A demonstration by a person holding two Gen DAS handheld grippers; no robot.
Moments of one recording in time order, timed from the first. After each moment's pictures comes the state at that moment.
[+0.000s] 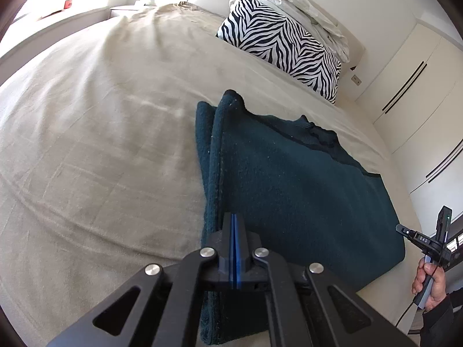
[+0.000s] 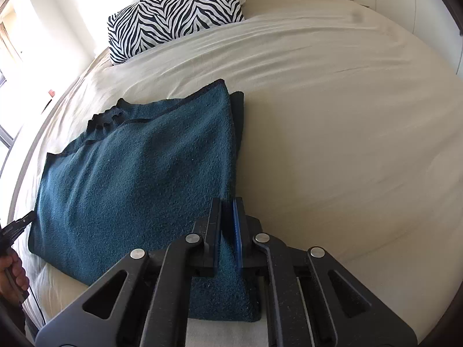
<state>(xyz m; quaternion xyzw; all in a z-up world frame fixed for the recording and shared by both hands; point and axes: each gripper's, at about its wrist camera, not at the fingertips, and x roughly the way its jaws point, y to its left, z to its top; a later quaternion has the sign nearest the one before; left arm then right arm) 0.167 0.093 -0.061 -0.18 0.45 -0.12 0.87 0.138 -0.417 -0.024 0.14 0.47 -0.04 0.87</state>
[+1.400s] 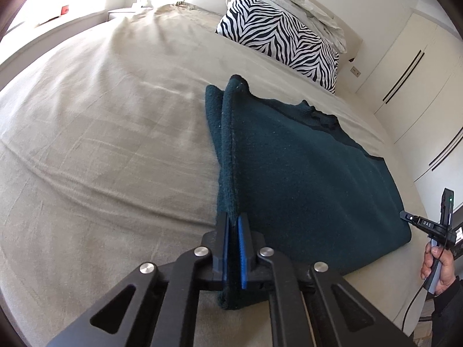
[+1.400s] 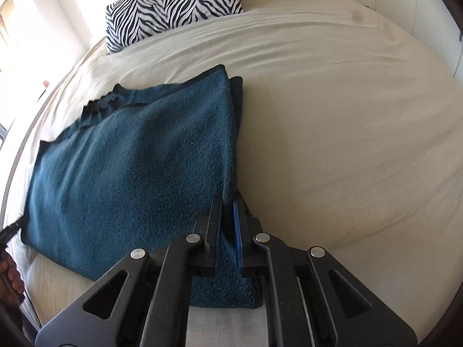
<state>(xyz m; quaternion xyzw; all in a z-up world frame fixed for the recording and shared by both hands) 0.137 0.094 -0.068 -0.14 0.45 -0.12 0.87 0.134 -0.402 -0.031 0.11 0.49 -0.04 0.86</state>
